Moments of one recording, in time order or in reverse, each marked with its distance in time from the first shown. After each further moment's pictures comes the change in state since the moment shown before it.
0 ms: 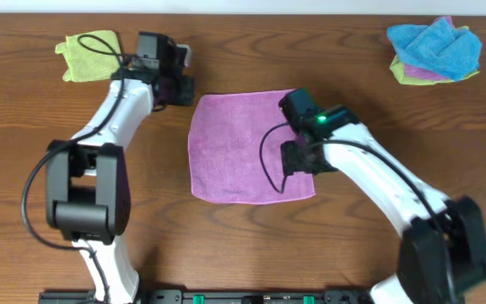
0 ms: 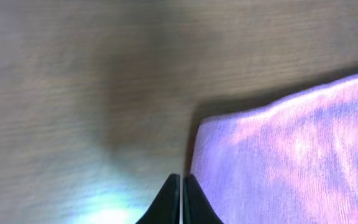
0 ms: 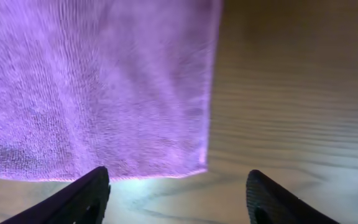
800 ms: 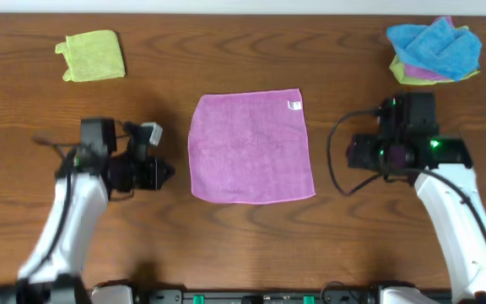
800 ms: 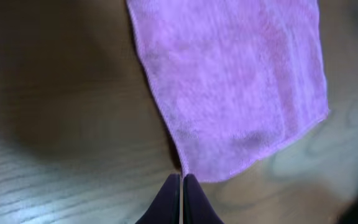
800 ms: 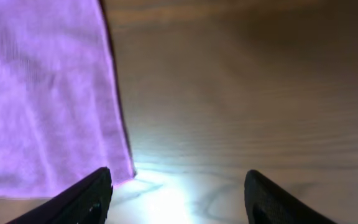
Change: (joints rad) left arm 0.200 -0.653 -0.760 -0.003 0.364 0.082; right arm -0.447 -0.333 -0.253 0.170 -0.244 -0.224
